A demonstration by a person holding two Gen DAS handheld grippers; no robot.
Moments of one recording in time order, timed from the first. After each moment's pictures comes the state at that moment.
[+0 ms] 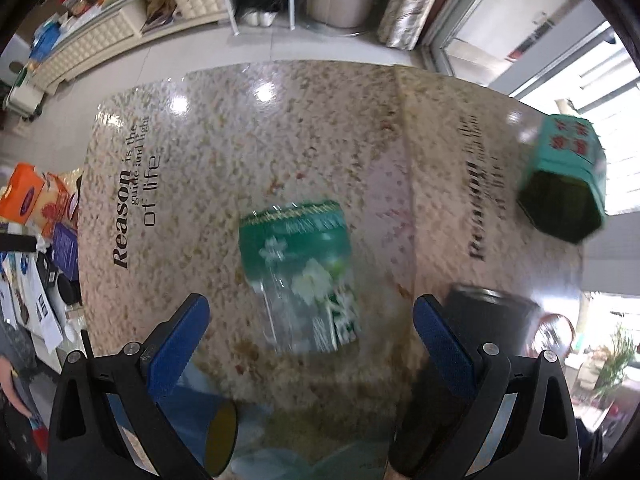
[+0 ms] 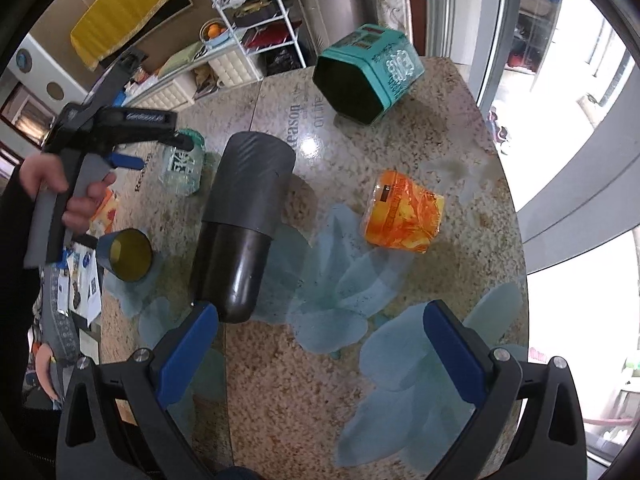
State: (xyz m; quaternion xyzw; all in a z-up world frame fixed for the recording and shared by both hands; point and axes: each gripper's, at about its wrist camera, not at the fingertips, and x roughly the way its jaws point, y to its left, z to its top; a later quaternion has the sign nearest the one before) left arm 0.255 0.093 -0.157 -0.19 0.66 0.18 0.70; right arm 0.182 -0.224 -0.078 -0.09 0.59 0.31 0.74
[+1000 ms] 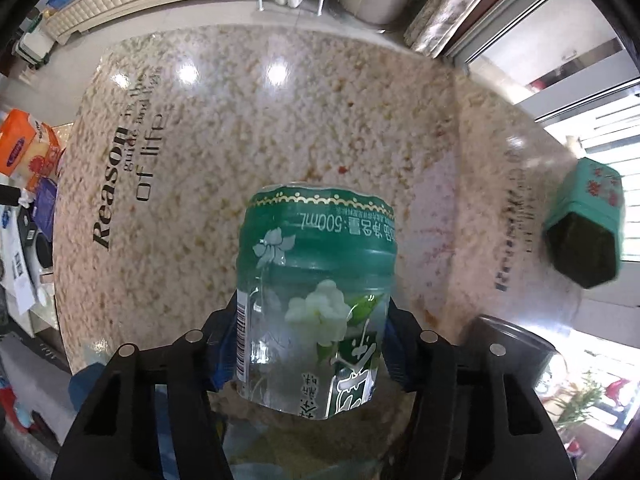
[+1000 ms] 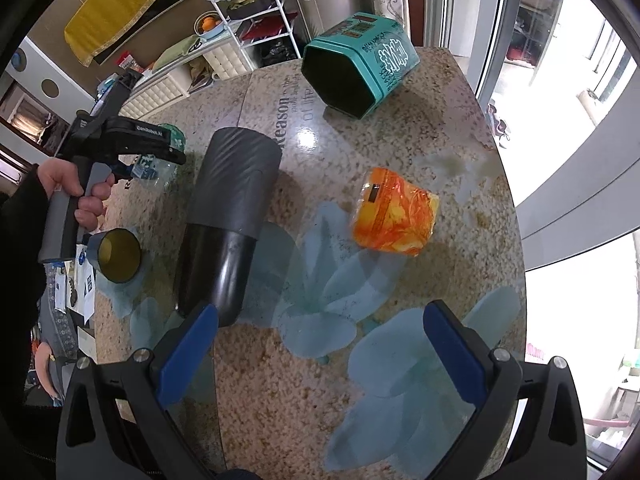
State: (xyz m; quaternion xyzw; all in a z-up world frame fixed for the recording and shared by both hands) left arm 0.245 0.125 -0.180 -0.27 0.64 0.20 0.69; right arm 0.192 -0.226 -0.088 -0.09 0.60 0.29 0.74
